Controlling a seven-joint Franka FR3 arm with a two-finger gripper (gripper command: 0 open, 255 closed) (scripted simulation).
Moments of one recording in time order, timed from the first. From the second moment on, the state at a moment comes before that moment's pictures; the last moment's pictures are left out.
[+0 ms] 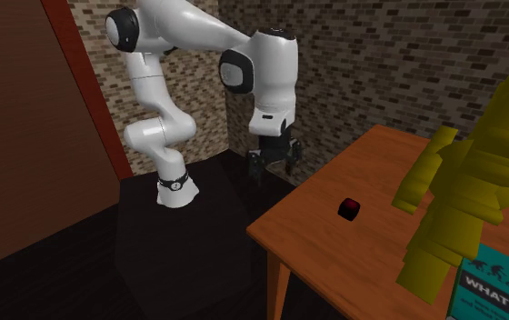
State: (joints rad) arm 0.10 -0.24 0.38 -2.15 0.08 1.97 0.41
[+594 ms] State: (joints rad) arm 0.16 0.08 0.50 -1.90 -0.07 2.01 0.63
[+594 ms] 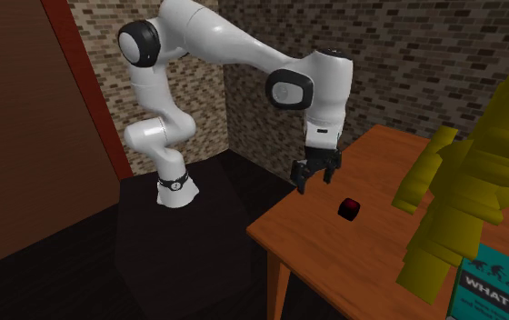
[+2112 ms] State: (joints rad) arm 0.32 0.45 0.50 -1.63 -0.27 2.05 0.80
